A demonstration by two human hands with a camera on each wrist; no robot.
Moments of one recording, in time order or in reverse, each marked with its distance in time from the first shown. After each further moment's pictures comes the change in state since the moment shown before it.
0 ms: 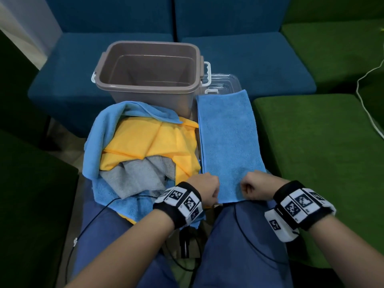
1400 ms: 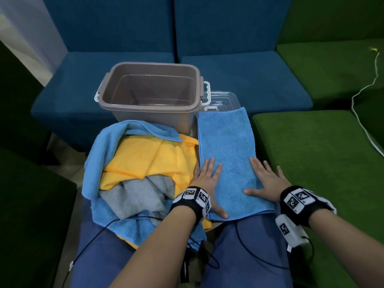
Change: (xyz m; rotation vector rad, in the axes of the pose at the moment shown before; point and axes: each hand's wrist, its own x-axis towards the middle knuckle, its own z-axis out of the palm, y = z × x) left_hand 0.054 -0.028 0.012 0.061 0.071 -0.157; right_hand 0.019 0.054 -0.007 0.090 0.110 0.313
